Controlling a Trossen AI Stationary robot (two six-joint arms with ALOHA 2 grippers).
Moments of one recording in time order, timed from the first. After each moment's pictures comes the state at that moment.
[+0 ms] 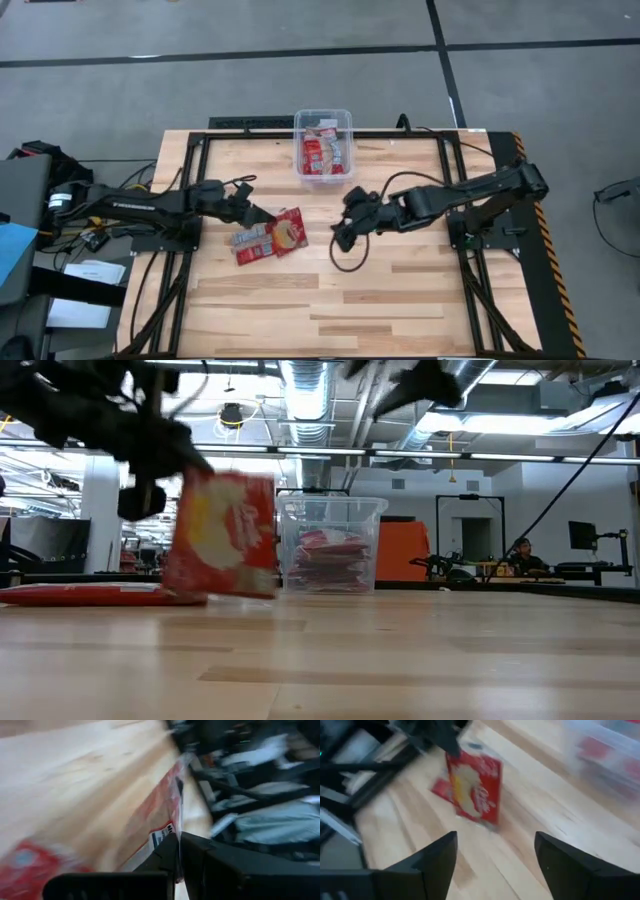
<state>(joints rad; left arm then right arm) 0.11 0.84 0.26 0.34 0.14 -1.05 0.23 1.55 1.36 -0.60 0.36 0.88</state>
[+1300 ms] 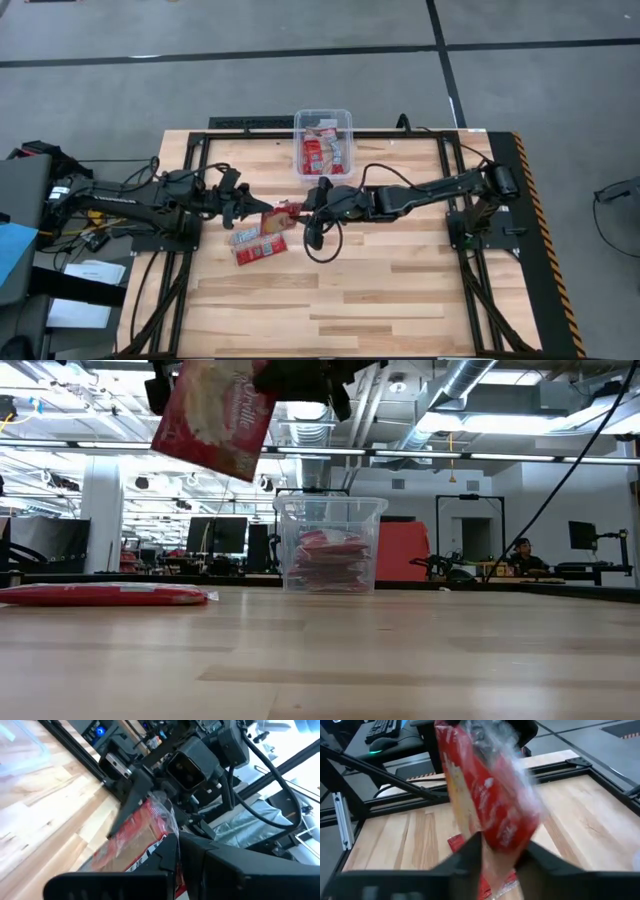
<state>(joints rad) -0.05 0.74 0.58 0.21 -0.02 -0.87 0.10 1.74 1.36 0.02 0.20 0.23</state>
